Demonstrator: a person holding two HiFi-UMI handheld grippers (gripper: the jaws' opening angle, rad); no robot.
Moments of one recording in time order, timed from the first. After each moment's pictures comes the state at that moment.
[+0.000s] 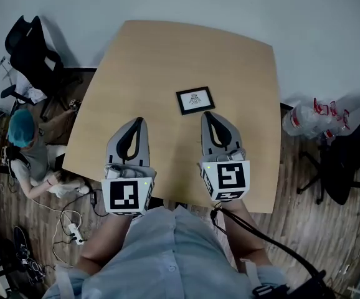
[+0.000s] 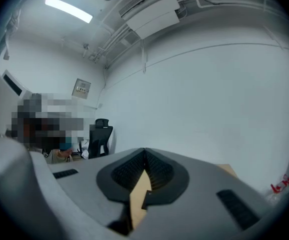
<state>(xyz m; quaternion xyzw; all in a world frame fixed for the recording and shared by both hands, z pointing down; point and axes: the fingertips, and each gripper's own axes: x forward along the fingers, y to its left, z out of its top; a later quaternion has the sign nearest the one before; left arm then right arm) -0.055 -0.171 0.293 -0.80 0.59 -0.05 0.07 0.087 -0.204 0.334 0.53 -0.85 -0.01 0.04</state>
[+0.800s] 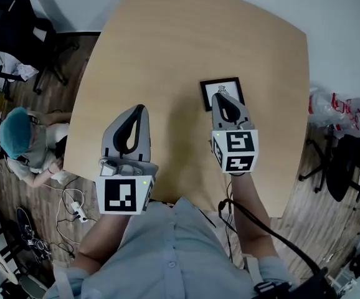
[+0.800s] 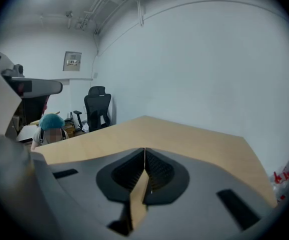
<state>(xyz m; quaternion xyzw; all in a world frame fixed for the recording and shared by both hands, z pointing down) -0.108 -0.244 0.330 -0.80 0.60 -0.08 -0.02 0.049 -0.309 0.448 0.51 -0.83 0.11 0.20</state>
